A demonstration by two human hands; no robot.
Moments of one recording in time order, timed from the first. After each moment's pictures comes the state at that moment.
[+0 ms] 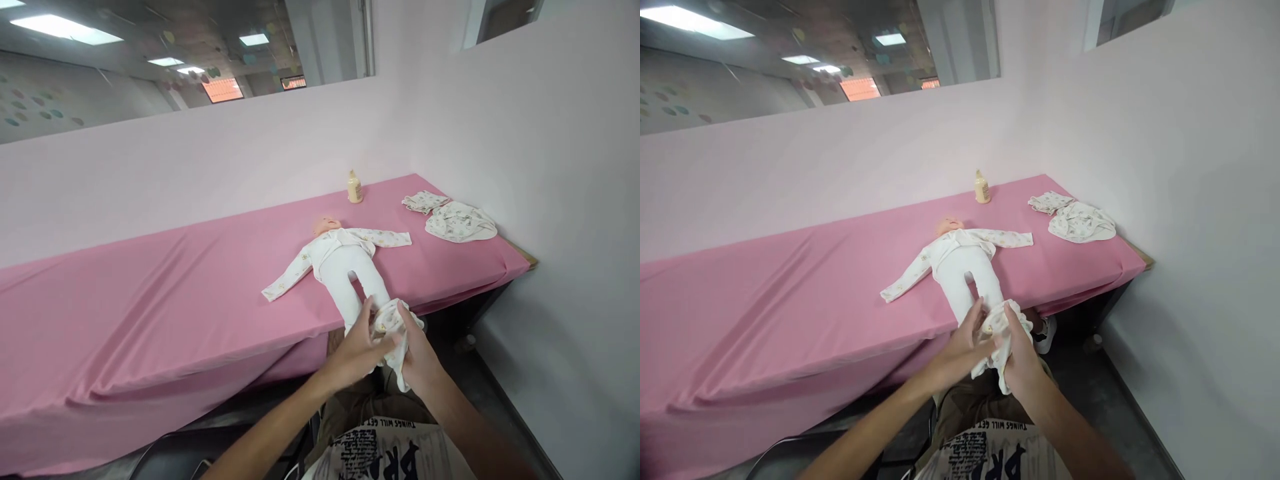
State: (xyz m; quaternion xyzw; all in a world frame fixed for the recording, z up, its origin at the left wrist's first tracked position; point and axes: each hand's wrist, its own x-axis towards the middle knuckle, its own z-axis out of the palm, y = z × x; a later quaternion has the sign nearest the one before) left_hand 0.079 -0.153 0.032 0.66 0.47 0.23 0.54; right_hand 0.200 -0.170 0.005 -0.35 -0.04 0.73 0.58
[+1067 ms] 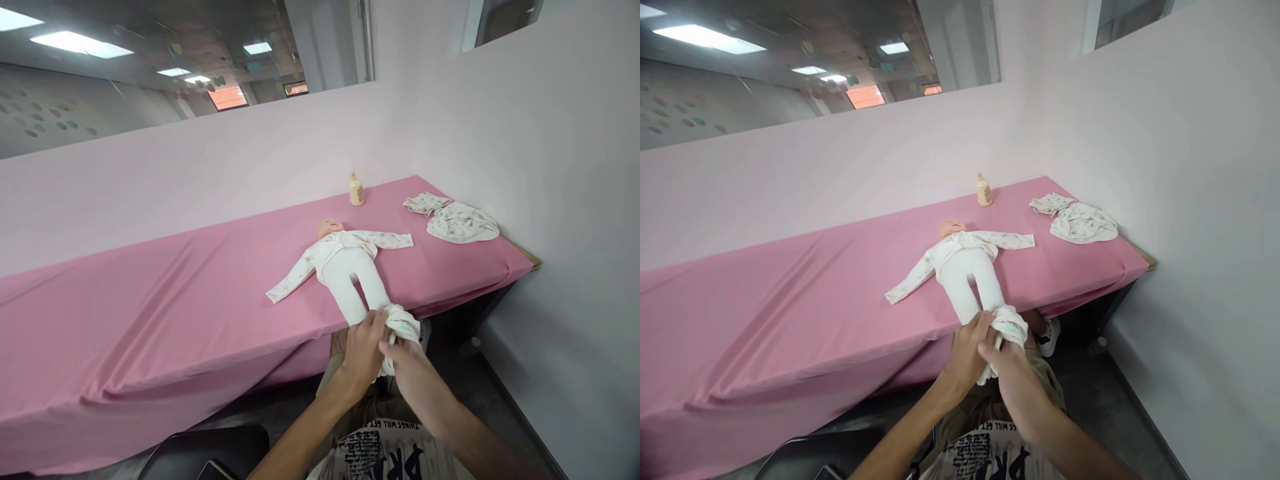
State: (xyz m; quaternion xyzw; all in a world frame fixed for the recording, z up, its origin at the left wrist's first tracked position) left_hand 0.092 -0.152 0.010 0.82 0.52 0.19 0.16; right_hand 0.197 -0.203 0.003 -0.44 -0.32 0.60 0.58
